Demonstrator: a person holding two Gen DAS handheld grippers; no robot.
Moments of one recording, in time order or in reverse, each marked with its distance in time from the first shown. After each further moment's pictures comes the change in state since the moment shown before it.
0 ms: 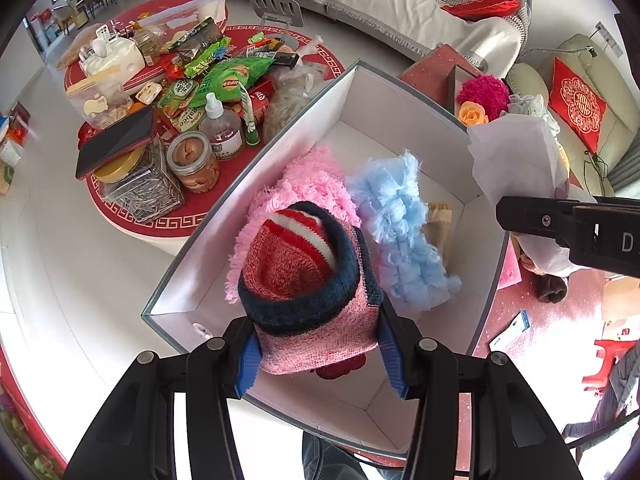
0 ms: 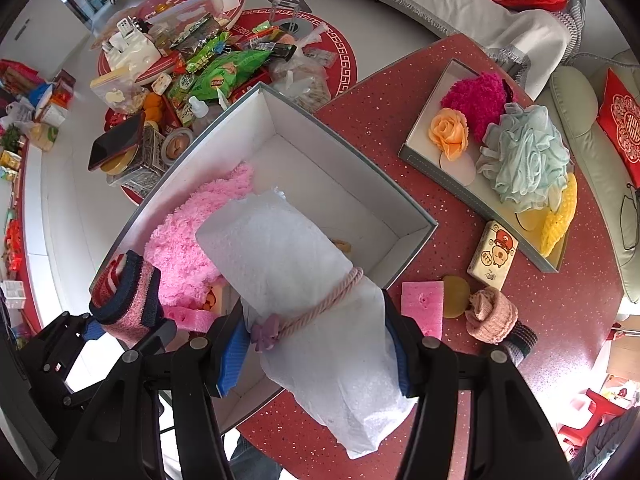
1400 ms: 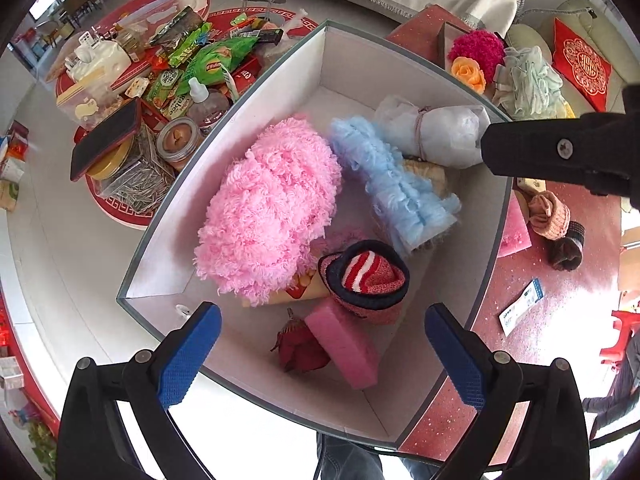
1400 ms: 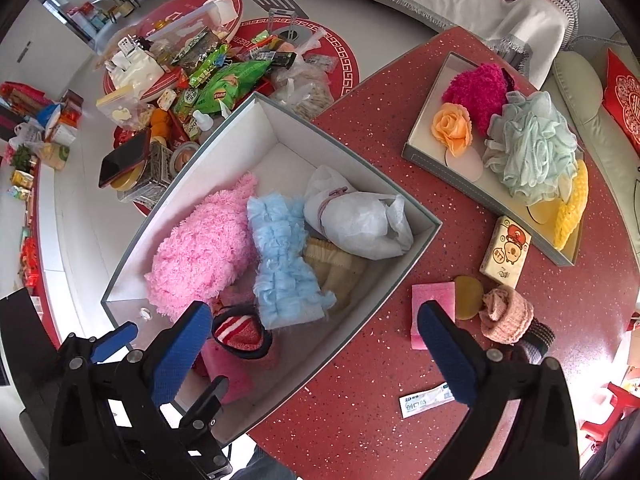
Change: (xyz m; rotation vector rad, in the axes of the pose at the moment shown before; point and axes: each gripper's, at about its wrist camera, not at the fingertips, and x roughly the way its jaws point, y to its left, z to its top) left arm 0.011 -0.031 -0.009 0.086 0.098 0.062; right arm 0.006 -0.013 0.000 0.045 -0.030 0.072
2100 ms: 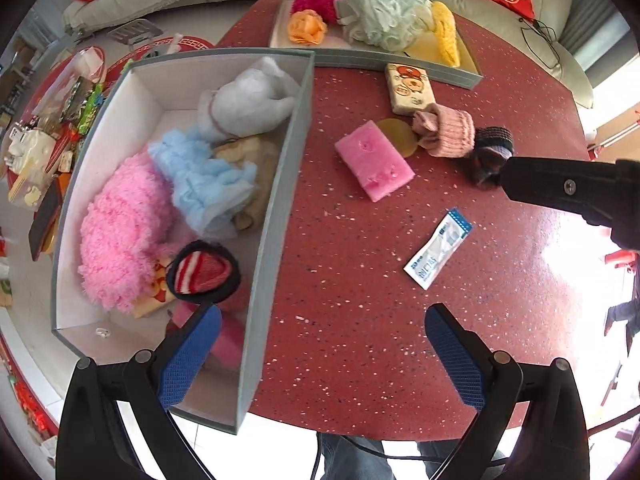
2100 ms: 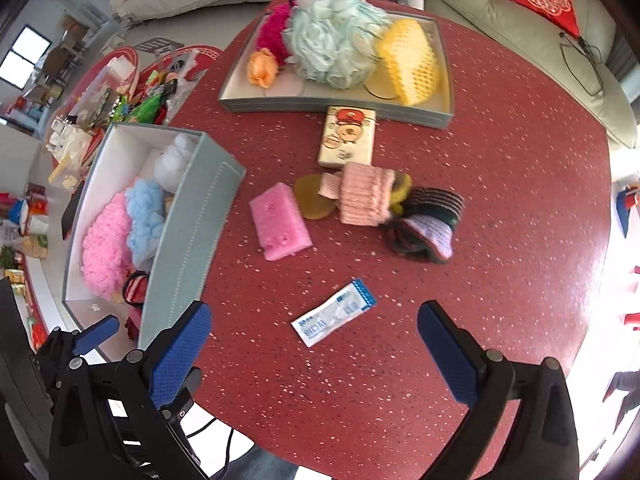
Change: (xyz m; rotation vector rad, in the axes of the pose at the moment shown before) left arm -0.002 -0.142 -0.032 0.325 0.056 -0.038; right arm -0.028 -0.153 -0.111 0.354 -0.021 -0.023
